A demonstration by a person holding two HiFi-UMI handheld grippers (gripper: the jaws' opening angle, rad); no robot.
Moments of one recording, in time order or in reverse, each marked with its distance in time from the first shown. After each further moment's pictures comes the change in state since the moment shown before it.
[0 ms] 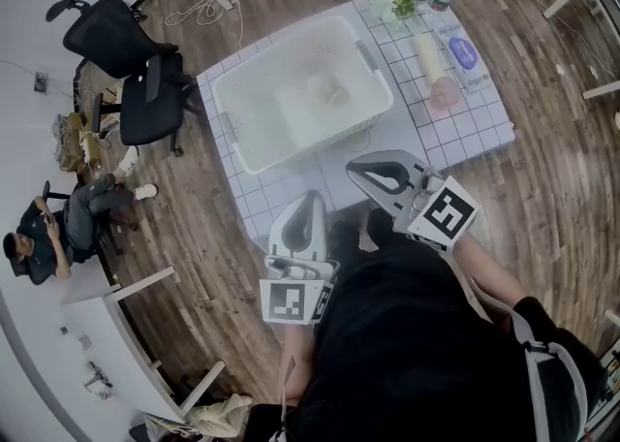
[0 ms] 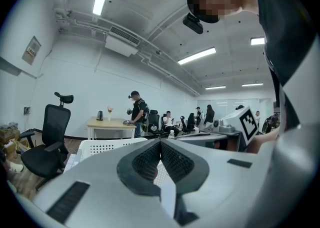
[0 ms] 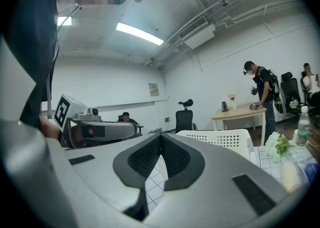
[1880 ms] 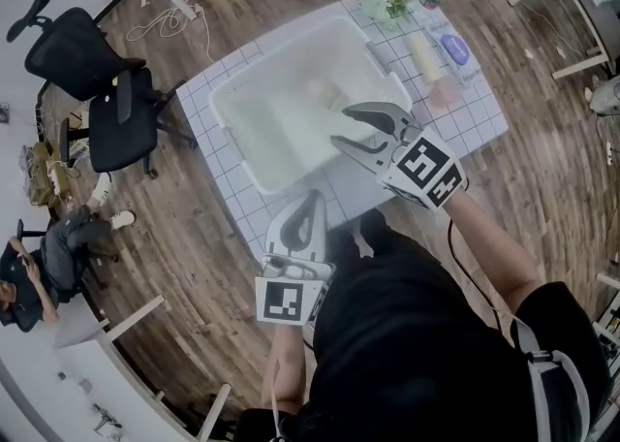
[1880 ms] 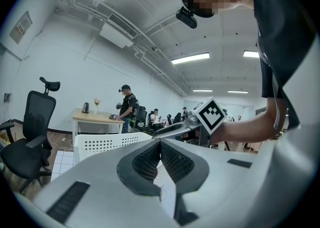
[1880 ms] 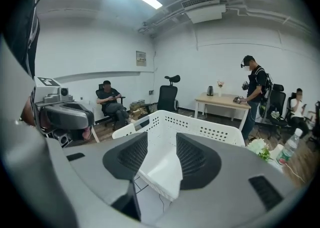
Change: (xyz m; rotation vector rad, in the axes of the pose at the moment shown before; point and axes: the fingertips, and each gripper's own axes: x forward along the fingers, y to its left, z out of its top) left arm 0.014 0.072 -0.024 -0.040 0.030 -0.202; right arm 0.099 -0.078 -0.033 -0.093 0.368 -0.217
